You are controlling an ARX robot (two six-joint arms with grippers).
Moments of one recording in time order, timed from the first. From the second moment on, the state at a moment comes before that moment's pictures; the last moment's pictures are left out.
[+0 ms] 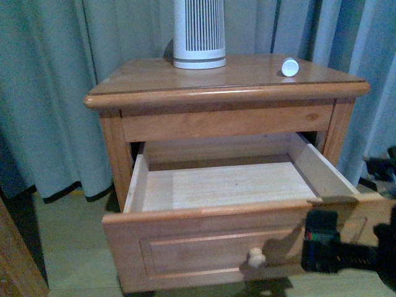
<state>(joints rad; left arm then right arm) -0.01 0.00 0.01 0.00 0.00 0.00 0.30 1.81 0.42 0.96 0.31 0.32</state>
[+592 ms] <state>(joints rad) -0.01 0.00 0.01 0.00 0.00 0.00 0.19 2.34 1.15 0.87 0.25 0.20</state>
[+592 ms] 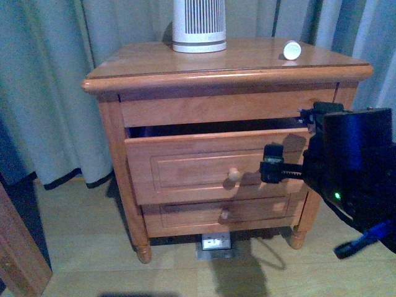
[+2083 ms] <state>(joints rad) -0.01 0.00 0.01 0.00 0.00 0.00 0.26 0.19 0.08 0.10 0.54 0.04</state>
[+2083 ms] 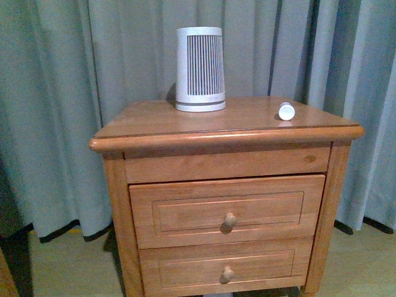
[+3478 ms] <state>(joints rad) -0.01 0.00 0.01 0.00 0.00 0.00 0.00 0.01 0.01 0.00 0.00 0.00</state>
